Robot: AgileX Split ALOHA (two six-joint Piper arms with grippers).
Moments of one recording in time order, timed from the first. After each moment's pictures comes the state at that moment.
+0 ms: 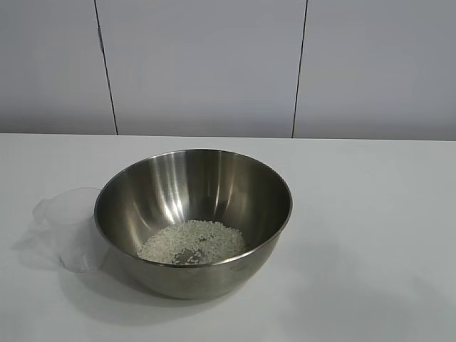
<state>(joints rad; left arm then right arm) 0.08 0.27 -1.01 -0.07 1.18 0.07 0.08 -0.01 -0.47 -0.02 1.08 0.01</state>
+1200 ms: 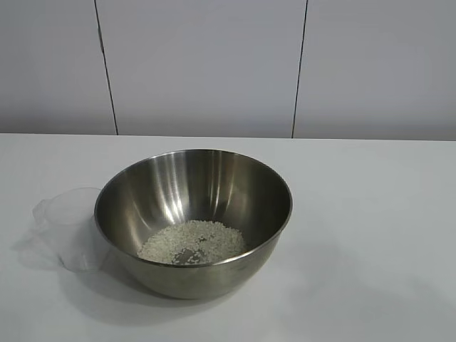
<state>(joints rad) 0.07 -0.02 -0.48 -0.06 1.13 0.01 0.08 -0.01 -0.47 -0.01 1.08 0.01</state>
